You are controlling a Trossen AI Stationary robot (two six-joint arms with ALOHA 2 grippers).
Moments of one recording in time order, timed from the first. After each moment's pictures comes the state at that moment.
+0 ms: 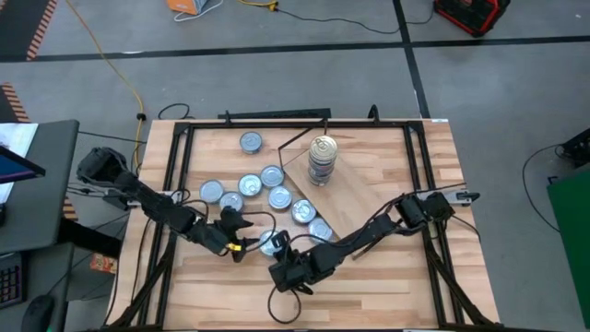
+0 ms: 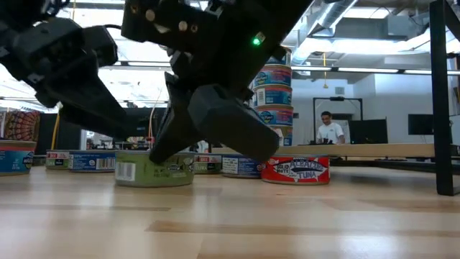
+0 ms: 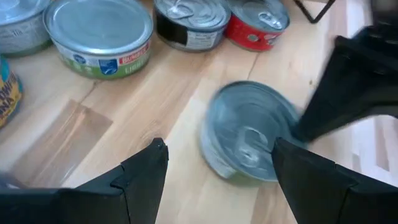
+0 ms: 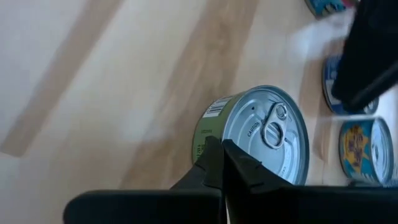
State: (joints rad) left arm -0.52 1.31 0.45 0.19 -0.57 -0.80; right arm 0.45 2.32 1.74 -0.45 0.52 -0.27
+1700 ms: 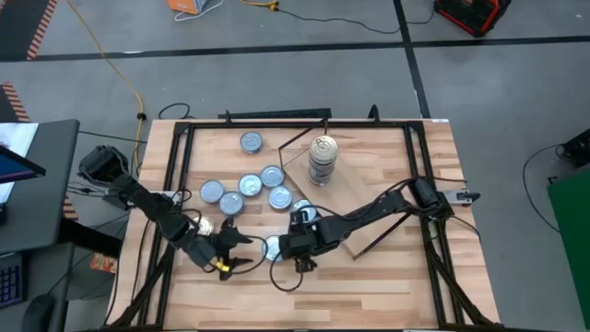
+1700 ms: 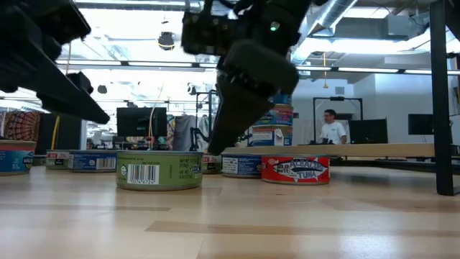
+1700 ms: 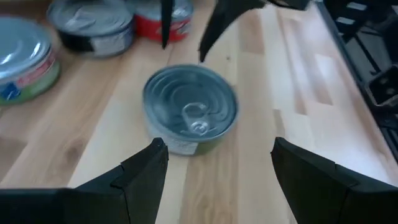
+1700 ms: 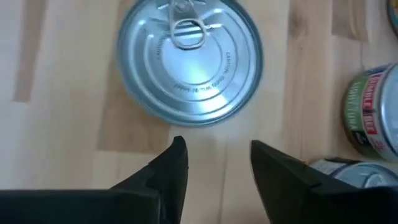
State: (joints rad) left arm -0.69 1.31 0.44 0.32 -0.56 -0.59; right arm 0.32 2.11 1.59 -0.58 0.26 0.11
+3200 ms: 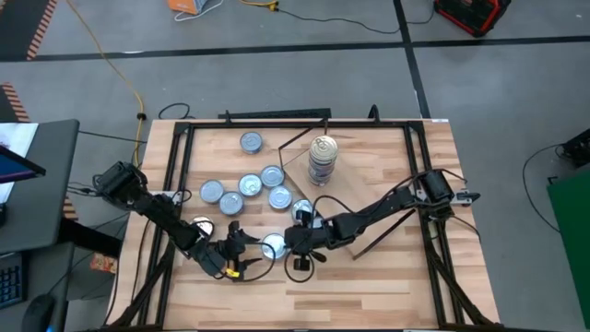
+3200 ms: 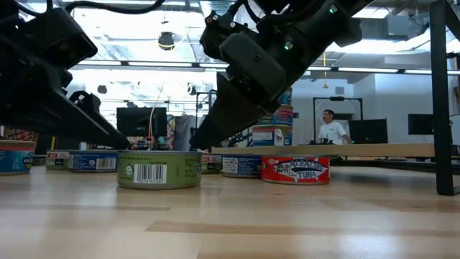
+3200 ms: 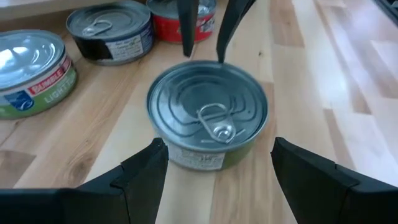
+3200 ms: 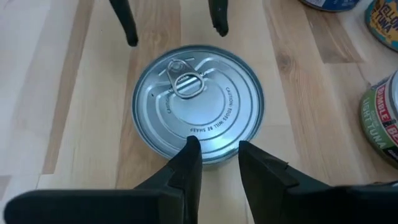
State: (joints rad) left arm -0.69 1.60 0.46 0.54 -0.72 -0.53; right arm 0.30 2.01 1.24 -0.01 0.25 0.24
